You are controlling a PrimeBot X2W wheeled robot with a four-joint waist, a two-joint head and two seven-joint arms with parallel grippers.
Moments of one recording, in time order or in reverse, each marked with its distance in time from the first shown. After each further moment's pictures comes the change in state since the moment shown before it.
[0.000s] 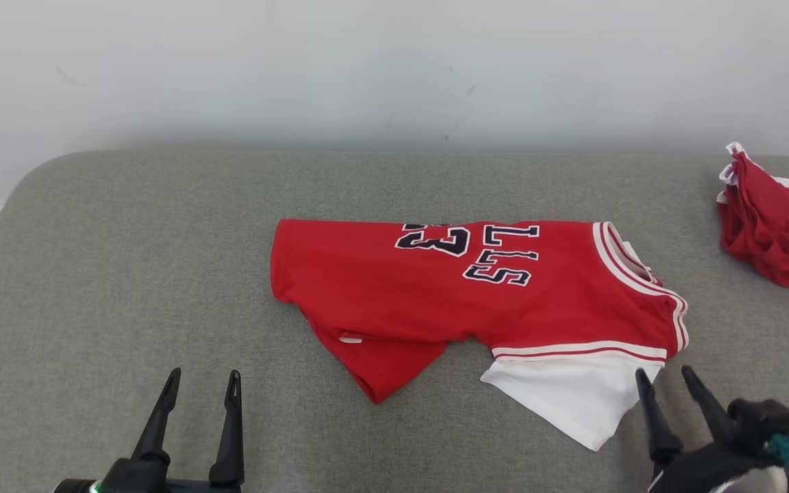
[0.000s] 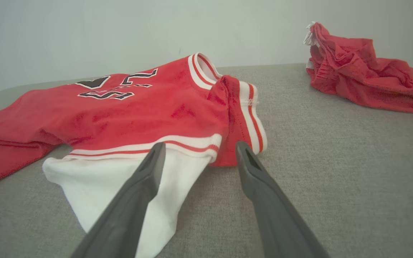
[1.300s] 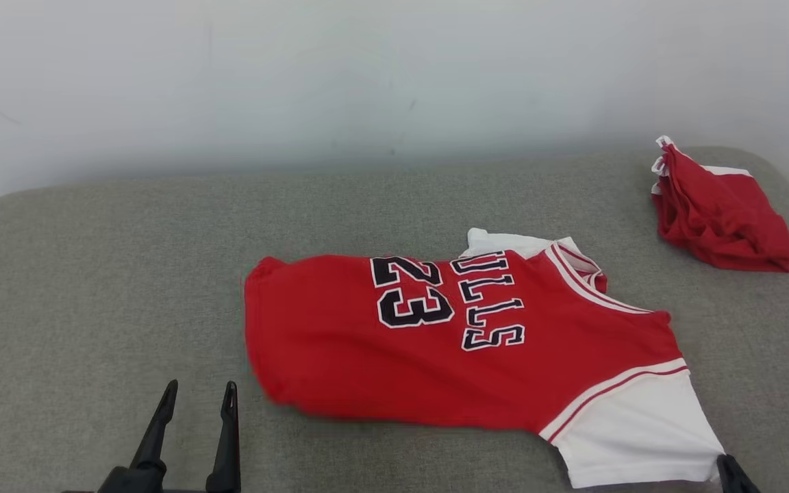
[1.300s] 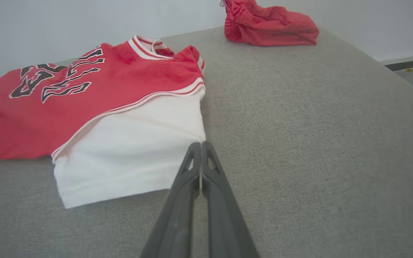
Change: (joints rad) left arm 0.016 0.000 0.012 0.017 -0.012 -0.006 0.000; right arm 0.376 0.068 -0.217 -0.358 -0.003 0.000 0.178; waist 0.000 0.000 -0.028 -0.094
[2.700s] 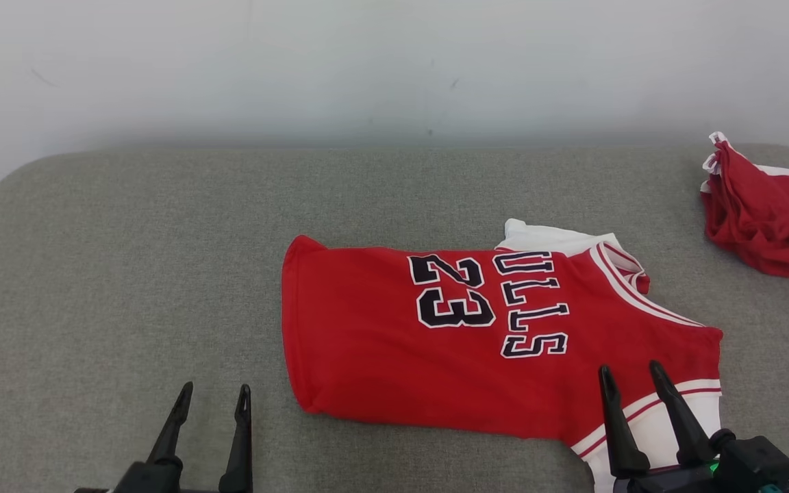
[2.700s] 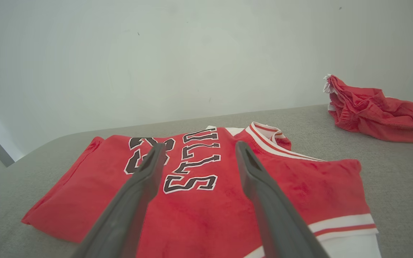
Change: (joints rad) left arm -0.020 0.002 -0.026 0.043 0.013 0.006 0.000; right arm -0.156 0.119 0.145 -0.085 -0.127 0.000 -0.176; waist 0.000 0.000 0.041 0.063
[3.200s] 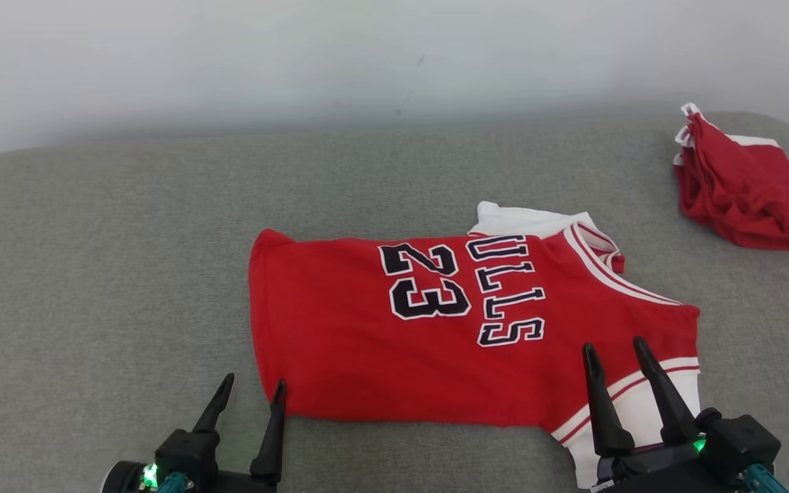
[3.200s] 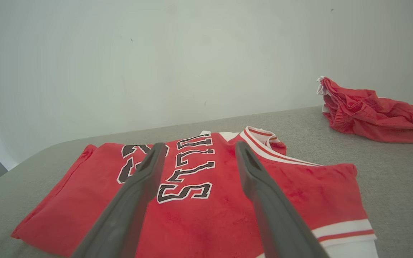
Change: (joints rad) left arm -0.134 0.028 -0.114 0.214 -0.078 -0.006 0.000; right arm -0.060 0.012 0.031 0.004 0.000 0.000 0.000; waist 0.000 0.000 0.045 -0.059
